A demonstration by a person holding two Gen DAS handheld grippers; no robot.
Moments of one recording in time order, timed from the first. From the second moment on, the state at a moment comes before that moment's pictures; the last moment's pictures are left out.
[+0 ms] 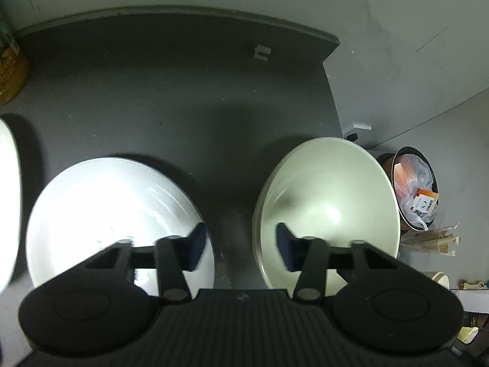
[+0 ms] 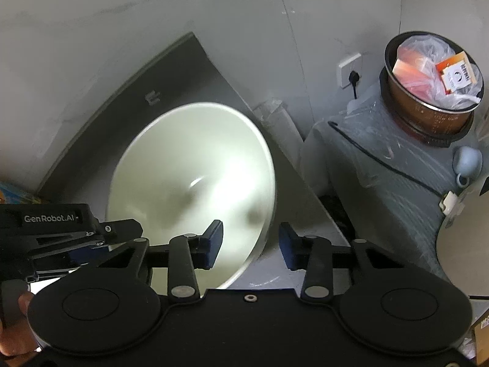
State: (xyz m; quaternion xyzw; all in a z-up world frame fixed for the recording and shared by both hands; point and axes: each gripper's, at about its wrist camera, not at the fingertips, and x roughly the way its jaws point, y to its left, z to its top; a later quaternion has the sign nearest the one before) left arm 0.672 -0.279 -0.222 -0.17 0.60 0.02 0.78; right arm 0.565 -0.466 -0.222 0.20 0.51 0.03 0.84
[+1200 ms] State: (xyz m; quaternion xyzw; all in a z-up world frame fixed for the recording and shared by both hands) left arm 0.593 -0.237 -0.138 -0.18 0.54 -0.04 0.82; right arm 0.471 -0.430 -0.148 0.21 0.44 0.05 0.87
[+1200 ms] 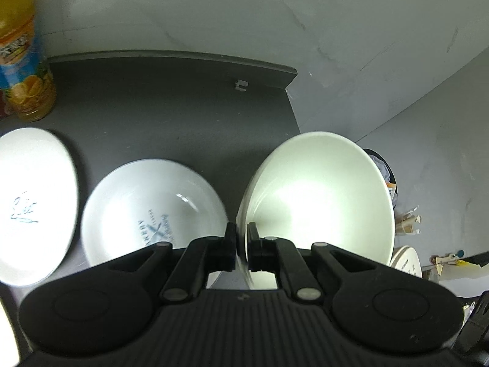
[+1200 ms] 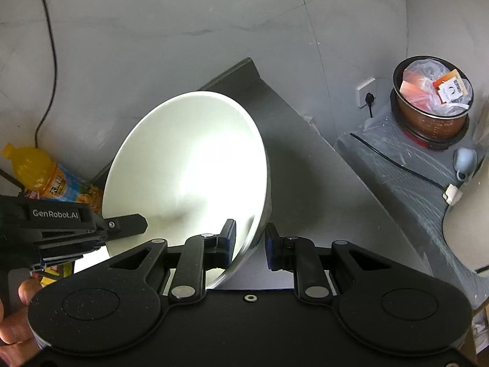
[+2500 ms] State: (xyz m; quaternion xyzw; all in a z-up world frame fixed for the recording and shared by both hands) left arm 0.465 -0.160 -0.139 -0.17 0.56 -0.06 0.81; right arm 0.360 -0.354 -0.153 0.17 0.46 0.06 0.87
